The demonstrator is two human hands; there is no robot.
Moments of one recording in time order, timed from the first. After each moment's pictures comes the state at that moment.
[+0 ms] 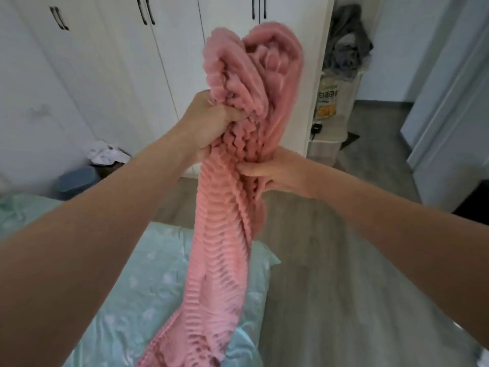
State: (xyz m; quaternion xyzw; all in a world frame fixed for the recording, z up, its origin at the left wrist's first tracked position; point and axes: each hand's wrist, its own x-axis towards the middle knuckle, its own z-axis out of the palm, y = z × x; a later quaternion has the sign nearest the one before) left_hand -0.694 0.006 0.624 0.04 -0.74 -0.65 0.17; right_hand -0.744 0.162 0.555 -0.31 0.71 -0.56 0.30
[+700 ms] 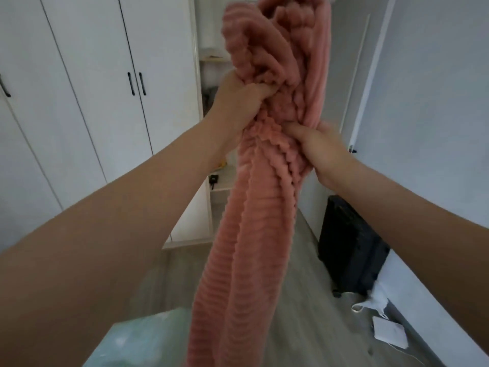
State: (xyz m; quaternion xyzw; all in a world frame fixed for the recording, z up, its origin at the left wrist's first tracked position) left_hand -0.714 0.231 0.753 -0.24 -0.64 -0.72 0.13; right_hand -0.691 0.378 0.700 -0.08 0.72 -0.66 -0.20
